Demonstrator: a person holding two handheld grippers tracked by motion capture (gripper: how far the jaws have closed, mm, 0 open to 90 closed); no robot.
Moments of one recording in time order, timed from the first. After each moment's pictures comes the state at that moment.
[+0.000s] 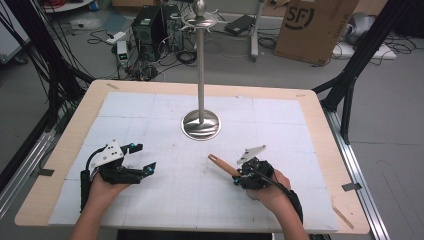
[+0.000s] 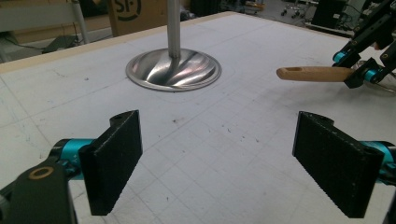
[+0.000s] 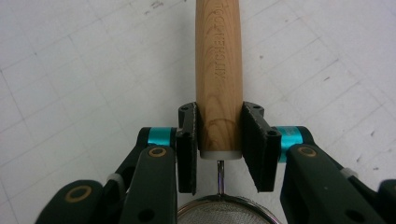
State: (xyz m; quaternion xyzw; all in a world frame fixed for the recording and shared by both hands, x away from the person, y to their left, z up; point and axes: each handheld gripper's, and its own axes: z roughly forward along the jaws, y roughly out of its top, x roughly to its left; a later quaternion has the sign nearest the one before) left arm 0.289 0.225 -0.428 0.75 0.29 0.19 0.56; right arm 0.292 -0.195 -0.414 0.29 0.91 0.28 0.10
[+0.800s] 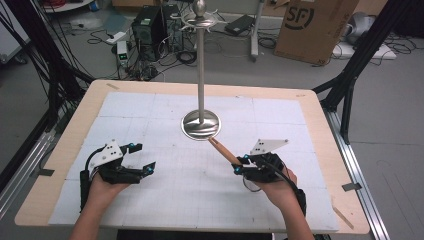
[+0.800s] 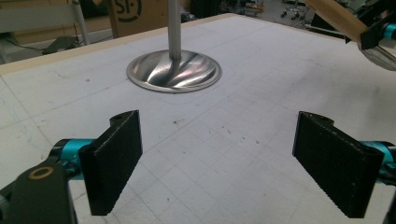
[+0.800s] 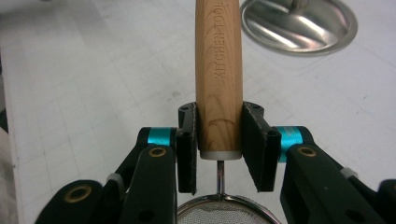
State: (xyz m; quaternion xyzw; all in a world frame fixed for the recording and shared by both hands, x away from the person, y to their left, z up) left arm 0.289 0.226 -0.427 0.75 0.29 0.19 0.57; right arm 0.293 -0.214 -0.383 0.28 0.85 0.43 0.10
